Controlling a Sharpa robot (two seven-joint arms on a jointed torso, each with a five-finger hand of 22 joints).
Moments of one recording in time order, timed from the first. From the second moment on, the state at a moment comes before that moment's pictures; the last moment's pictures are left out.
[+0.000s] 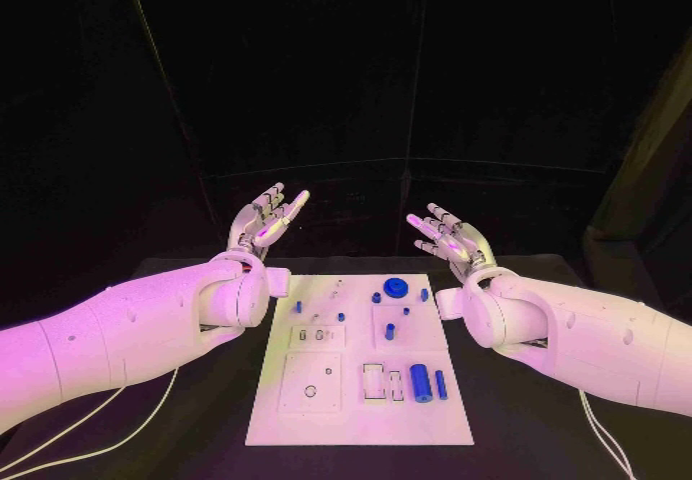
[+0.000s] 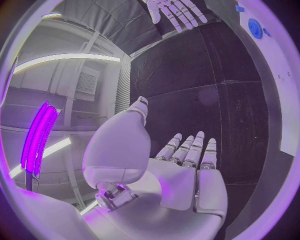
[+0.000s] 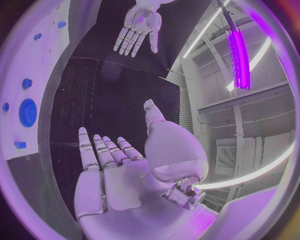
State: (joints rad) left arm 1.19 -0.68 -0.07 1.31 0.07 -0.57 0.56; left_hand 1.16 -0.10 0.06 0.28 0.07 0.22 0.14 0.02 0.03 0.16 0.18 0.02 0.02 0.27 0.19 0.03 0.04 0.14 0.08 0.27 0.01 0.02; right arm 1.11 -0.71 -0.02 1.39 -0.11 -0.53 0.43; right_hand 1.07 0.13 -0.10 -0.09 0.18 0.14 0.13 0.01 0.02 0.19 0.22 0.02 0.02 0.24 0.21 0.02 0.03 0.07 0.39 0.28 0.04 0.04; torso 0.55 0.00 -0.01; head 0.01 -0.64
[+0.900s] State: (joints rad) left arm 1.20 -0.73 -0.08 1.30 0.10 -0.44 0.61; left_hand 1.26 -0.06 0.04 0.26 0.07 0.51 0.16 0.08 0.06 0.69 0.25 0.13 0.07 0.73 0.22 0.17 0.10 0.13 0.38 0.29 0.14 0.08; right arm 1.15 -0.69 -0.02 1.23 -0.57 -0.33 0.36; right_hand 1.28 0.16 -0.07 -0.23 0.18 0.79 0.20 0.11 0.06 0.91 0.19 0.13 0.06 0.98 0.15 0.13 0.06 0.17 0.87 0.26 0.17 0.08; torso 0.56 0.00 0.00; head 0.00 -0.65
